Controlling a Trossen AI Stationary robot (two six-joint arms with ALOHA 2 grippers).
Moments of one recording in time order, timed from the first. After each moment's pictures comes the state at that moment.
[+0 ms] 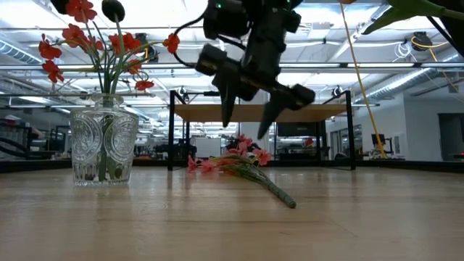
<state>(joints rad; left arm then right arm) -0.63 0.48 0.58 -0.08 -0.50 -0.47 -0.01 2.02 1.58 -0.84 -0.23 1.30</state>
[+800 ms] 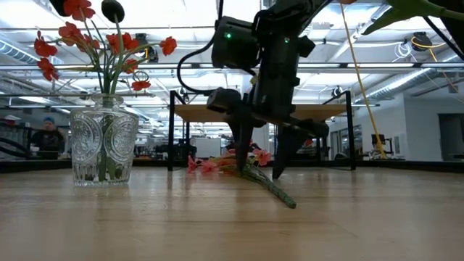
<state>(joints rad) -0.63 0.48 0.58 -0.09 -0.54 -0.47 0.03 2.08 1.38 -0.65 -0.12 1.28</state>
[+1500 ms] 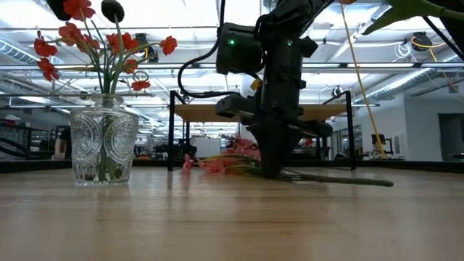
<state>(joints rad) -0.63 0.48 0.58 -0.14 -0.55 -0.48 0.02 2.06 1.38 -0.70 -0.10 1.15</state>
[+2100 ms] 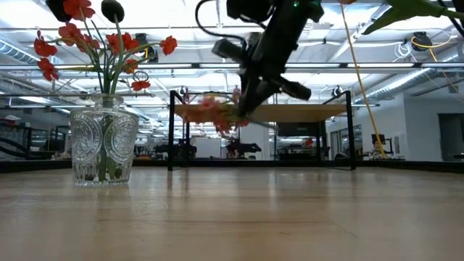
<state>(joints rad) -0.63 0.48 0.58 -0.15 -0.55 -0.48 -0.01 1.82 1.38 -0.61 0.16 1.16</state>
